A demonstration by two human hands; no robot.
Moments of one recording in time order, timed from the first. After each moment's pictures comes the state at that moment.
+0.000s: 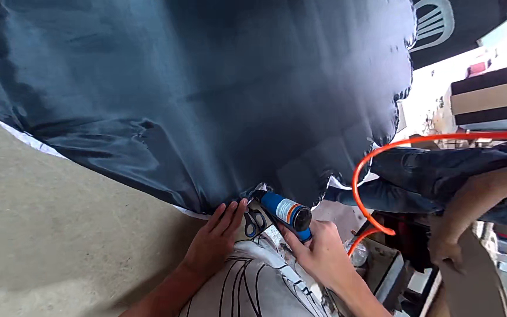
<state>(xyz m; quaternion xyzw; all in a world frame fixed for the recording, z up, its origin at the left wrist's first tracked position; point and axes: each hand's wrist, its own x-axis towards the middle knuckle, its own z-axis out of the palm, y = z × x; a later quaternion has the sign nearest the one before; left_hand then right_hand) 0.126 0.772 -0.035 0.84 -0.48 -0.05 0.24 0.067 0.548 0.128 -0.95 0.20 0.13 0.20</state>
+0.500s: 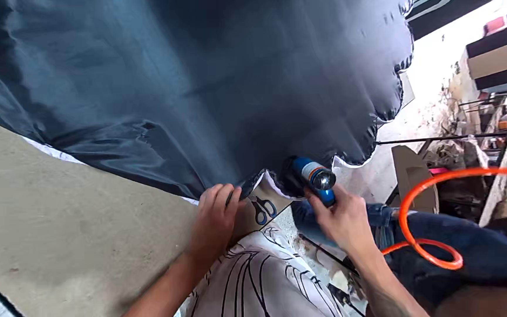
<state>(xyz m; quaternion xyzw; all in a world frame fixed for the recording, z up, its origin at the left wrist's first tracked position) 0.173 0.782 0.009 0.85 -0.38 -0.02 0.37 0.064 0.538 0.140 -0.95 0.30 0.02 0.11</state>
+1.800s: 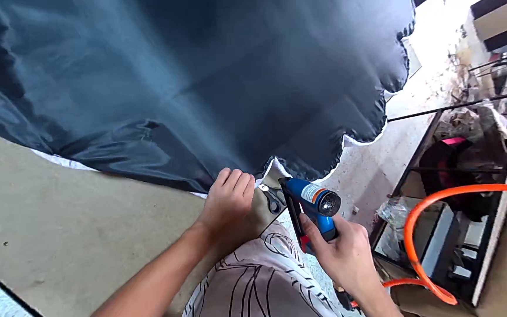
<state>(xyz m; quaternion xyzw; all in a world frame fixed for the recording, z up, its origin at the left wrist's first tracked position) 0.212 0.769 0.005 0.78 -0.54 0.07 0.29 0.013 0.633 0.130 -0.91 0.38 -0.02 0.19</state>
